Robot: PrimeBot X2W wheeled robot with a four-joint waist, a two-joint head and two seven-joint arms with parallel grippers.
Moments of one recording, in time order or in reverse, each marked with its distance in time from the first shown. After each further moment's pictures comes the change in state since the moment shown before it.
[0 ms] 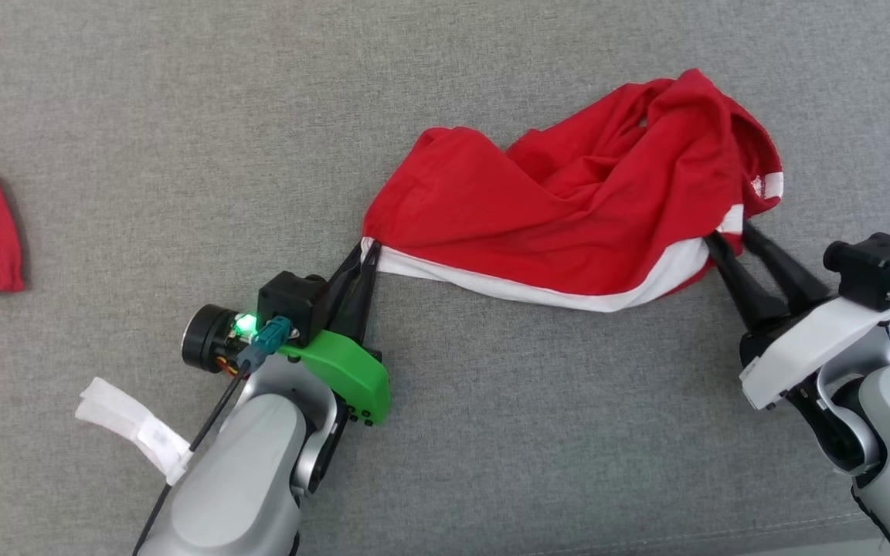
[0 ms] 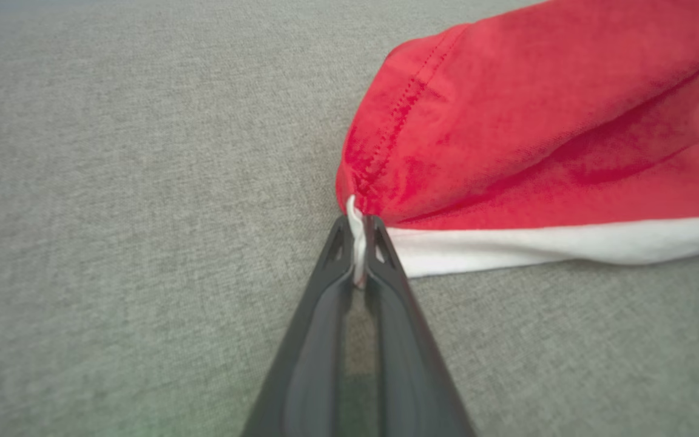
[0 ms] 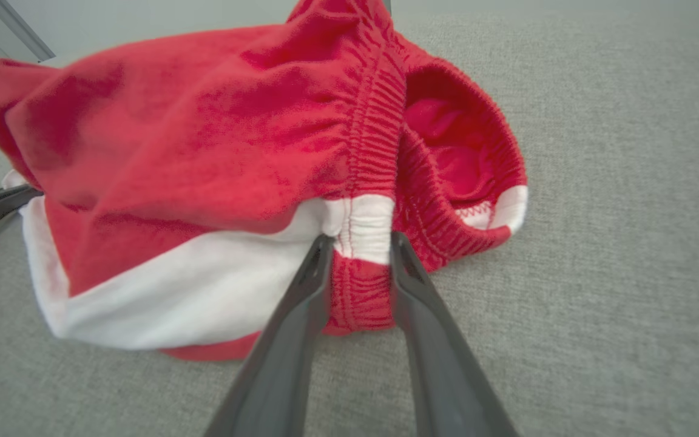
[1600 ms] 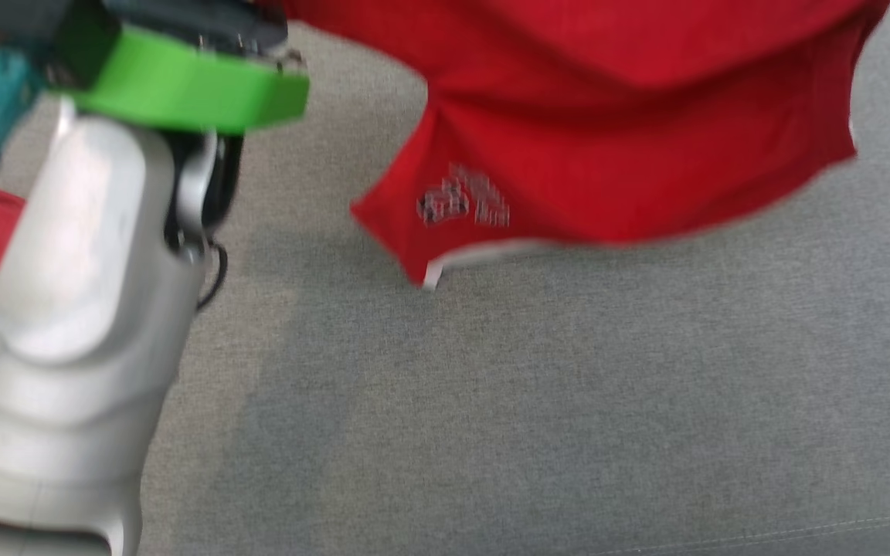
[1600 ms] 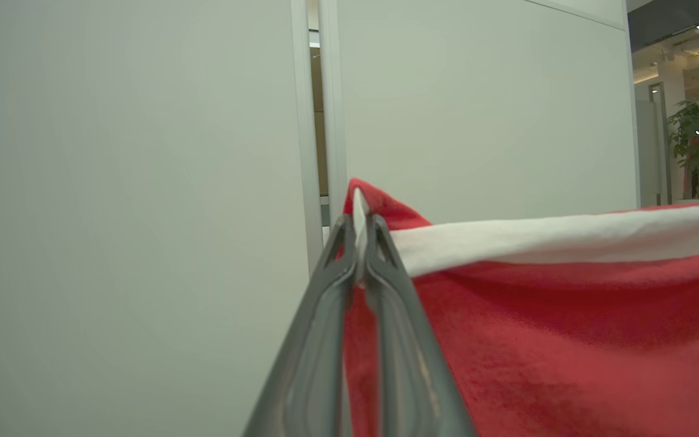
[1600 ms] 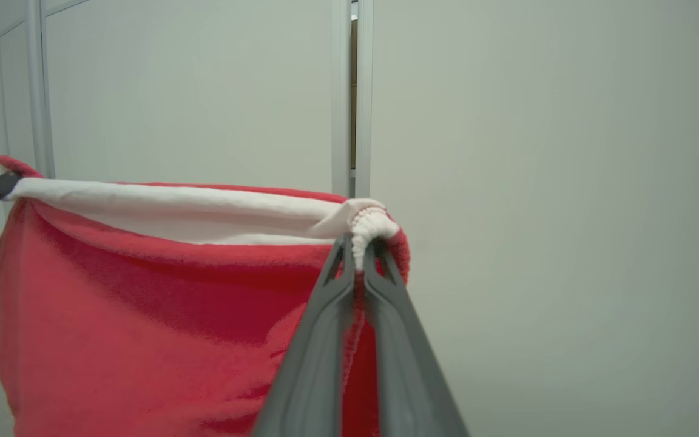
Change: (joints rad) left arm -0.452 0.055 0.164 -0.312 -0.006 0.015 -0.074; right arm -0.349 -0.018 -0.242 -0.280 -0.007 0.000 -0.017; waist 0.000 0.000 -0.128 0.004
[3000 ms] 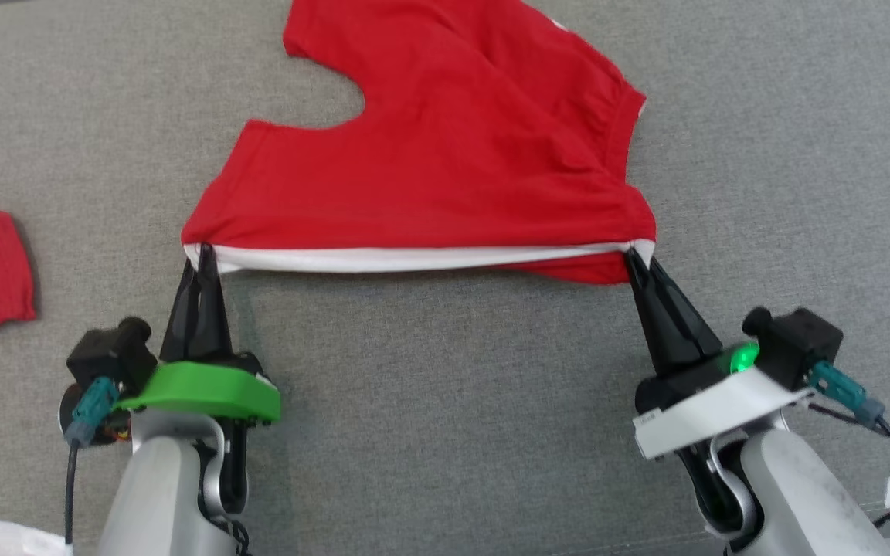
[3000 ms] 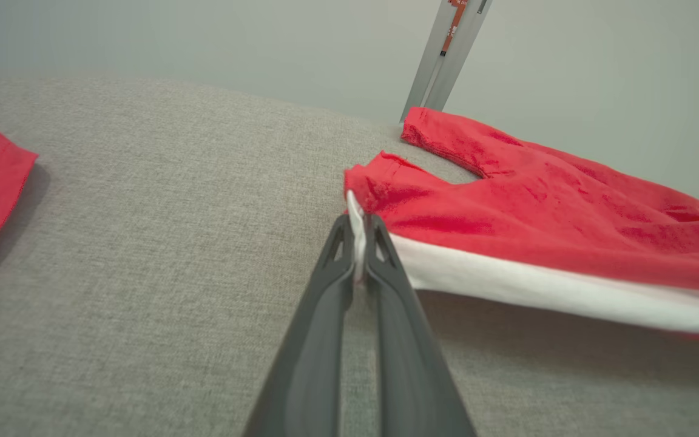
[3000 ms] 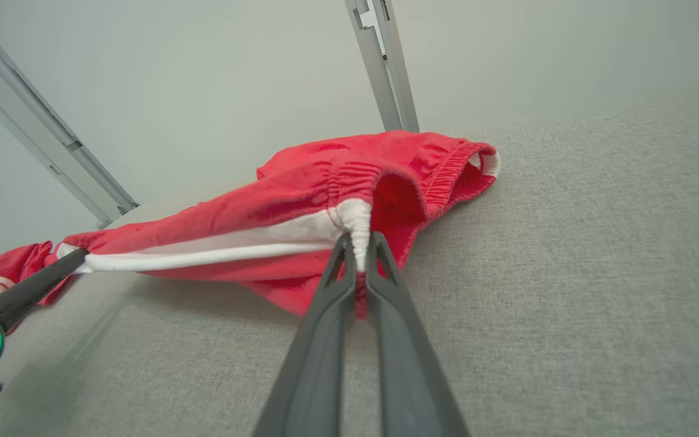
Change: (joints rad) left arm 0.598 -0.142 0.304 0.265 0.015 -0.076 -0.065; right arm 0.438 0.355 0.178 0.271 -0.133 0.000 -0.169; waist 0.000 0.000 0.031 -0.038
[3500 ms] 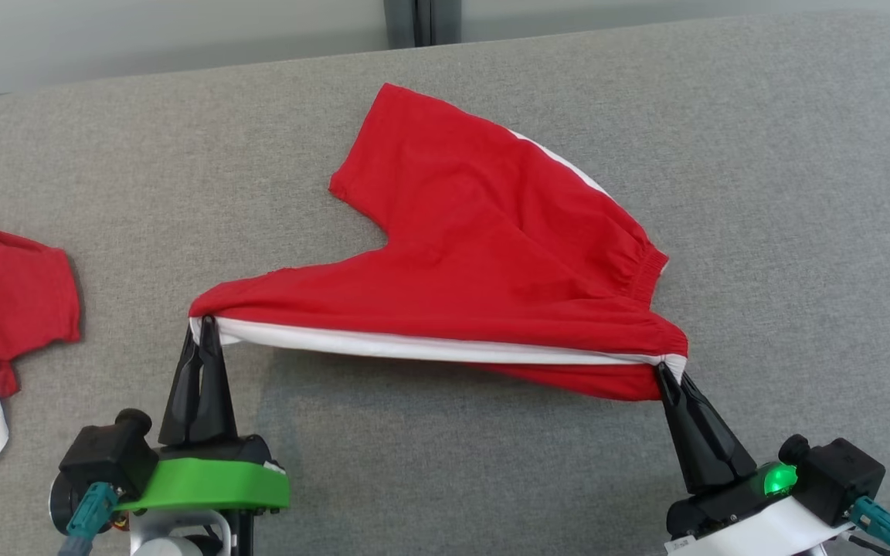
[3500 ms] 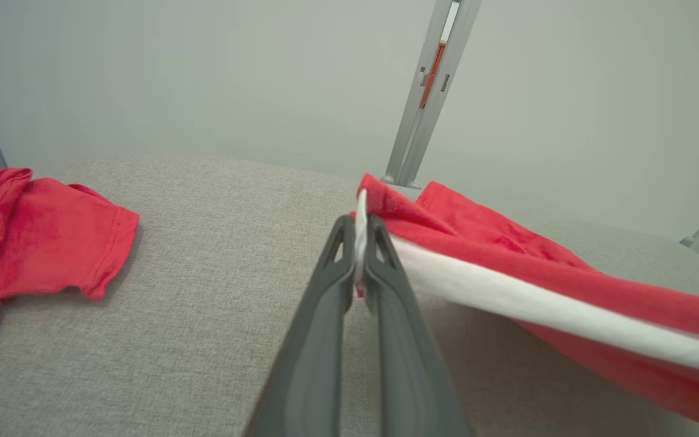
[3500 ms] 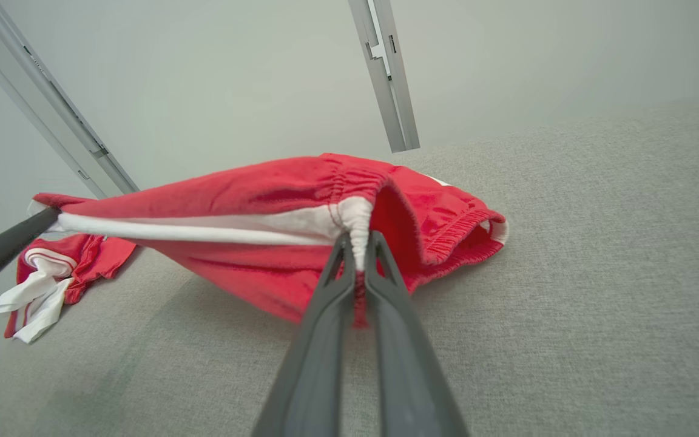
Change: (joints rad) left arm 0.319 0.008 -0.045 -0.399 0.025 0.106 0.063; right arm 0.369 -0.007 -0.050 -0.260 -0.070 0.000 0.000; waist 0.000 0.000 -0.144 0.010
